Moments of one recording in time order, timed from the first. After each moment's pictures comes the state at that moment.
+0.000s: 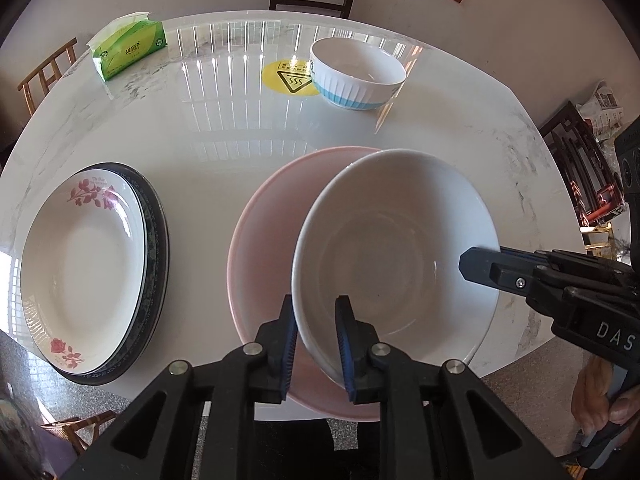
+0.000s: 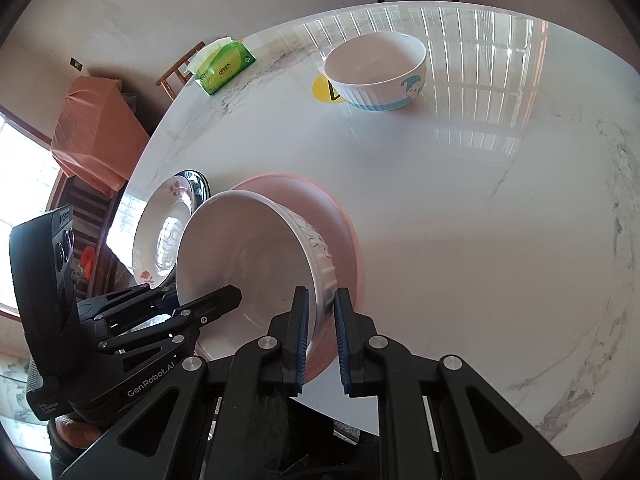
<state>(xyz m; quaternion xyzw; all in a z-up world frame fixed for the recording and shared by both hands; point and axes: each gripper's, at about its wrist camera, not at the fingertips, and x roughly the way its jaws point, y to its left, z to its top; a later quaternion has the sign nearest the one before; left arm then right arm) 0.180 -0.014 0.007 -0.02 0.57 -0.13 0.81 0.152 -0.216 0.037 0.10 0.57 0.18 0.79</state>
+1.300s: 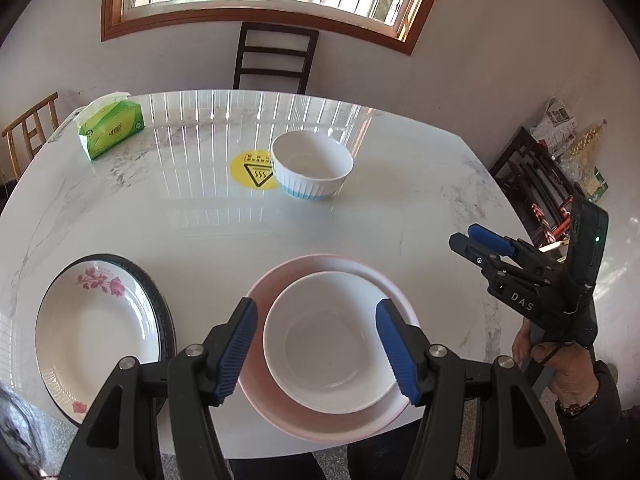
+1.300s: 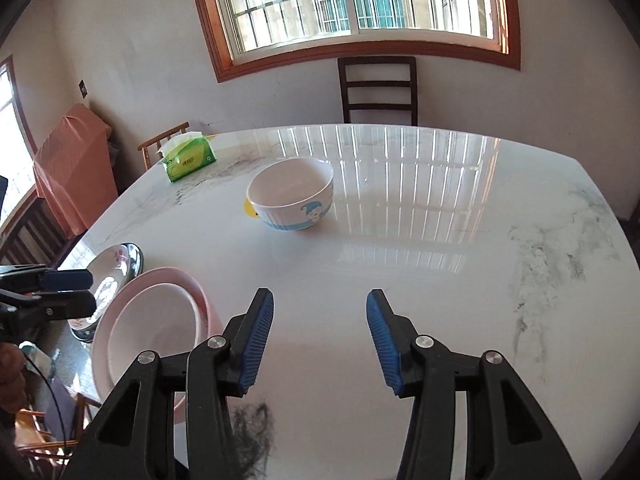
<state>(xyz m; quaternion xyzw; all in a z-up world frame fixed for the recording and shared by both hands) 0.178 -0.003 0.077 -0.04 0.45 -0.21 0.87 0.142 -0.295 0.054 0.01 0.35 0.10 0.93</state>
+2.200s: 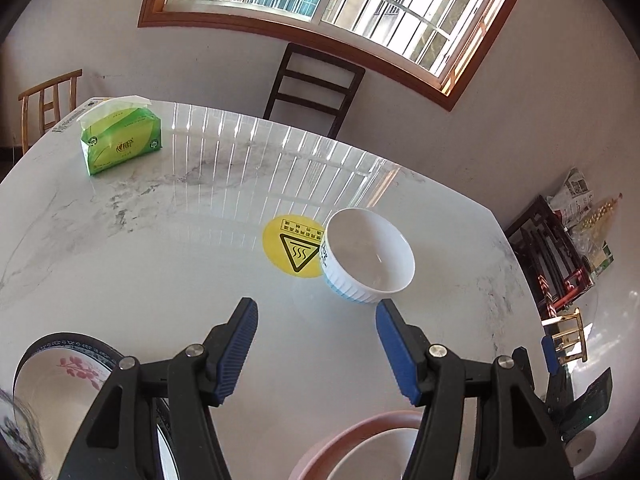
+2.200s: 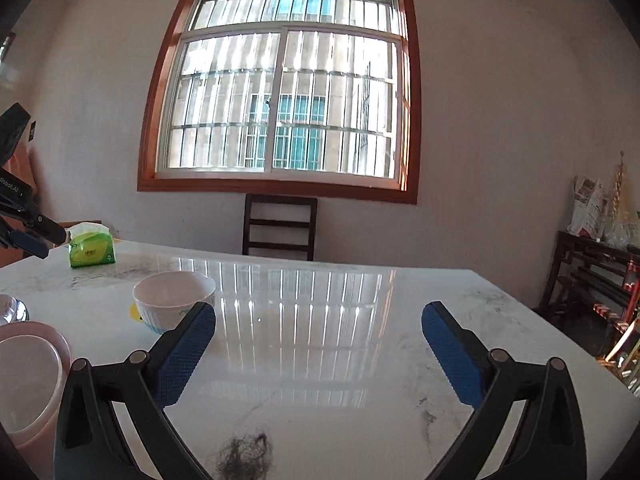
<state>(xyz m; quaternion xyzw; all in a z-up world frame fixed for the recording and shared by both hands) 0.306 0.027 0.053 -0.12 0.43 -0.16 0.88 0.136 -0.318 0.025 0.00 0.14 -0.07 0.99</state>
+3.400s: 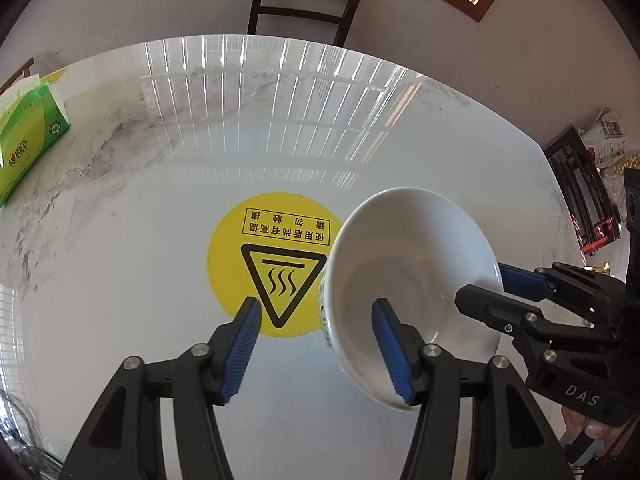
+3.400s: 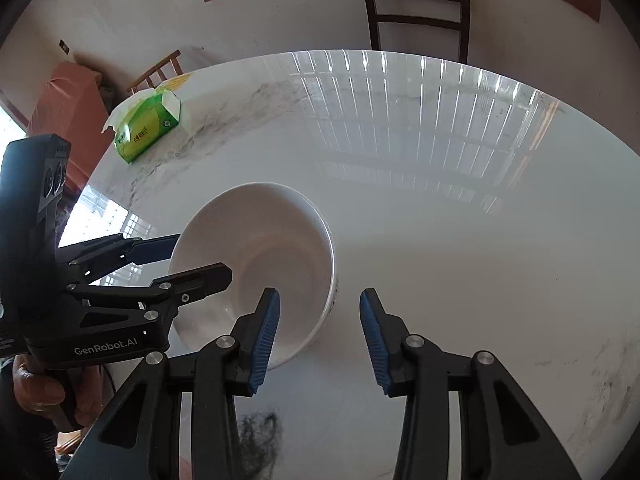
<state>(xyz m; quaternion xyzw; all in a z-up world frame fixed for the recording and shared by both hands) 0.446 -0.044 -0.037 -0.05 0.58 -0.16 0.80 0.390 -0.252 0.003 0.00 0.56 0.16 0.81</state>
